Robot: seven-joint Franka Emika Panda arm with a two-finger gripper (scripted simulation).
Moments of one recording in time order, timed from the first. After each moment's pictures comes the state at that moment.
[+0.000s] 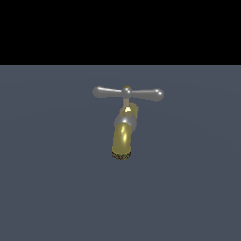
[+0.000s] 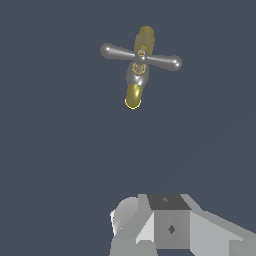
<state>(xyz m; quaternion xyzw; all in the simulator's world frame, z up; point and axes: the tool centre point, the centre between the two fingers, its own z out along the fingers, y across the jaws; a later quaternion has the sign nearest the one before) -0.258 -0.005 0.499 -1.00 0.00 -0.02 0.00</state>
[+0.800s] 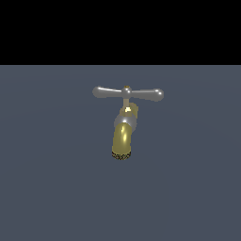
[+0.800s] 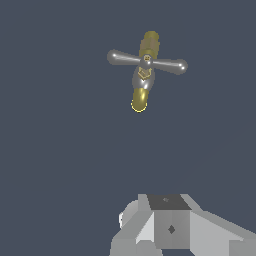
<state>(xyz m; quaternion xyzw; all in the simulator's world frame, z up) -0.254 0.003 0.507 -1.00 0.01 -0.03 0.03</state>
